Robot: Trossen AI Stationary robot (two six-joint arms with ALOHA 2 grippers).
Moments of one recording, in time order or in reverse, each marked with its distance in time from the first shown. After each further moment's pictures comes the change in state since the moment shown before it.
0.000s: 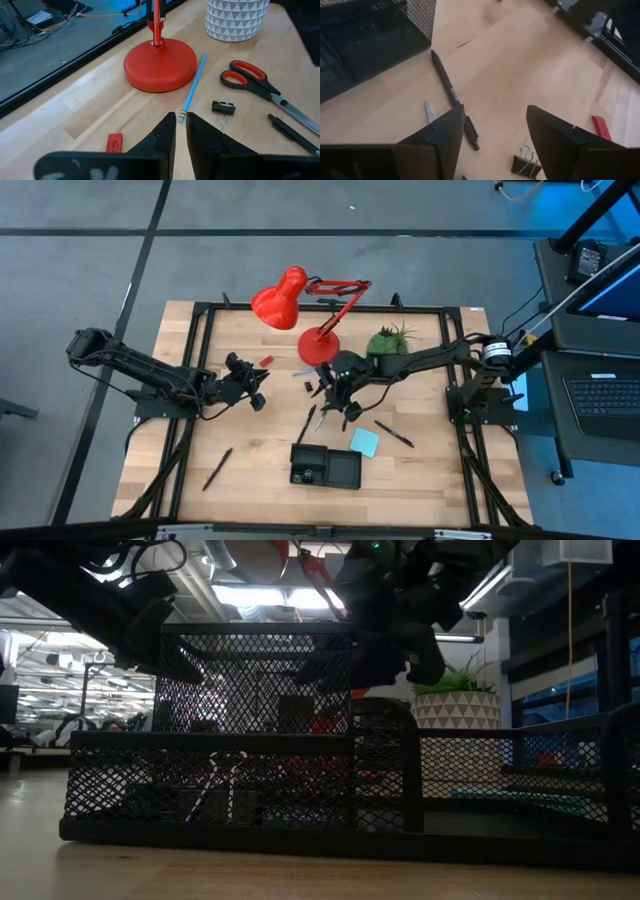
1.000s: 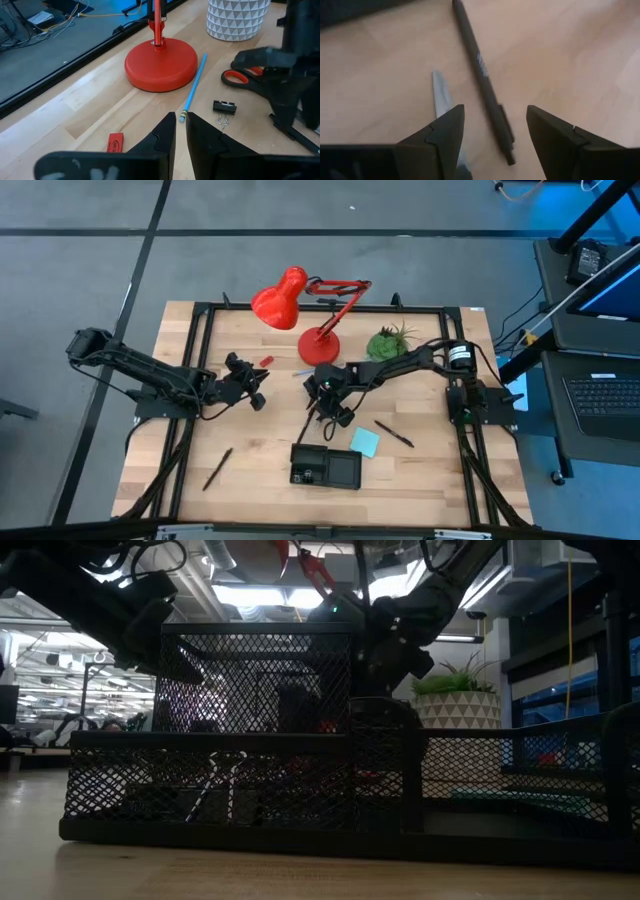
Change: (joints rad) left arm 0.000 0.000 0.000 -0.004 -0.003 0.000; right arm 0.000 0.279 0.116 -0.019 -0.036 -0.121
